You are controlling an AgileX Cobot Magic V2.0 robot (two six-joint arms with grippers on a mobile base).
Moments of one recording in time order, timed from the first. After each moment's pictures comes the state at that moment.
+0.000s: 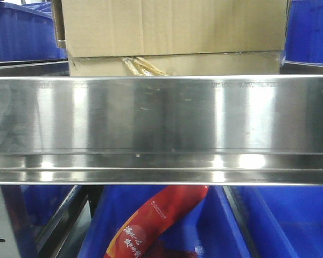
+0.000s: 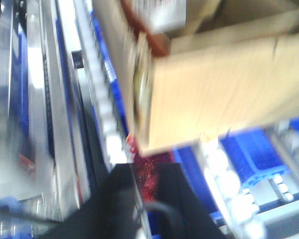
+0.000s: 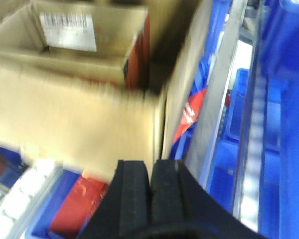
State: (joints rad) left arm -0.31 1.18 -1.57 0.01 1.15 -0.12; right arm 0.18 1.08 -1.37 0.28 0.97 -0.20
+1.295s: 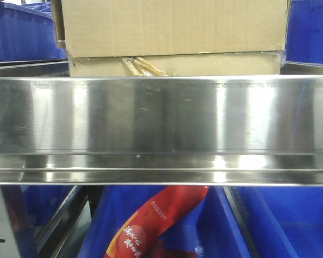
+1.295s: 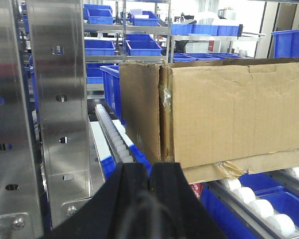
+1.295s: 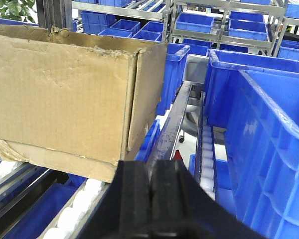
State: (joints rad) left arm -0.31 0.23 -0.45 0.12 0.29 -0.12; right arm 0.18 0.37 -0.59 0.24 0.42 -0.28
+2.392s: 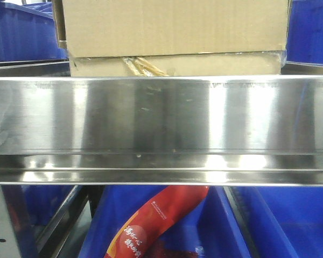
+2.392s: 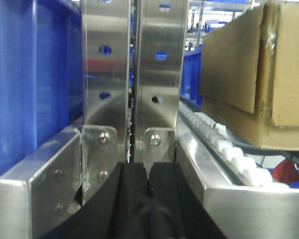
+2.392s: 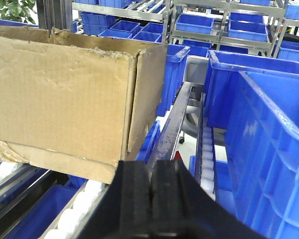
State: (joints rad) left arm -0.02 0.01 0.00 0.02 0.02 -0.04; right arm 0.18 0.37 -0.59 0.24 0.41 -0.28
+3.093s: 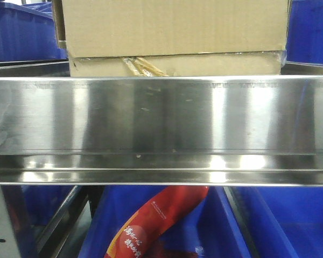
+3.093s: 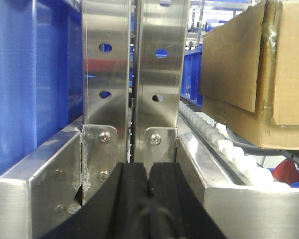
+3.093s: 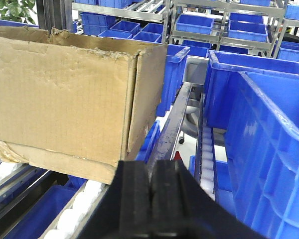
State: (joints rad) left arm -0.01 0.01 0.00 0.01 0.02 -0.04; right arm 0.18 0.37 -0.59 0.24 0.41 -0.28
